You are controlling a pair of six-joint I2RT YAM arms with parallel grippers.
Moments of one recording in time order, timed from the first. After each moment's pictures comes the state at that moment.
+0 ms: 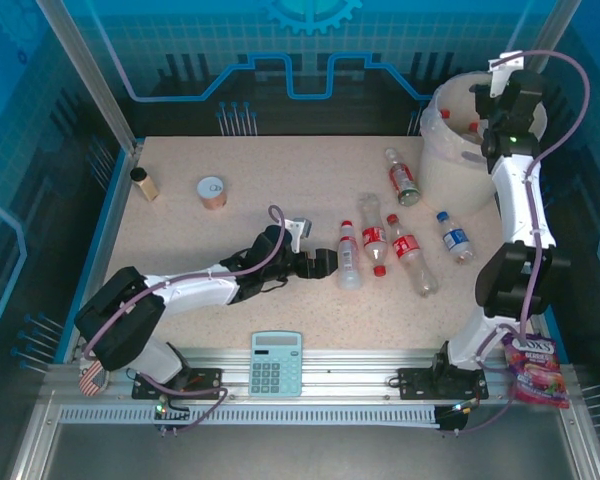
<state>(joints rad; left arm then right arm) -0.74 1.52 0.74 0.26 0.17 -0.69 -0.19 1.75 1.78 -0.17 0.15 -0.31</state>
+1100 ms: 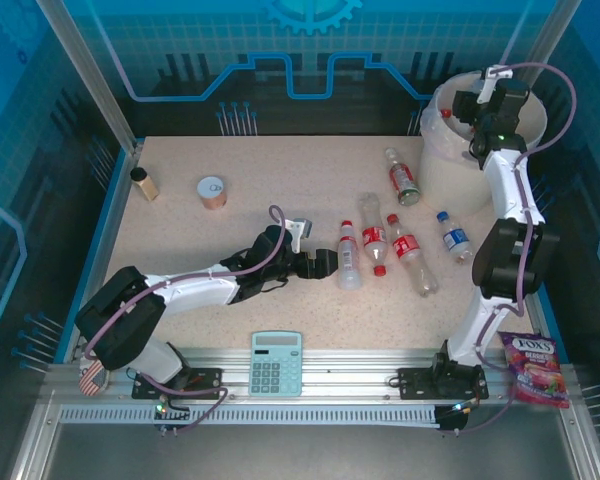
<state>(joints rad) -0.74 1.52 0.73 0.26 0.18 -0.69 -0.20 1.92 1.81 -0.15 -0.05 0.02</state>
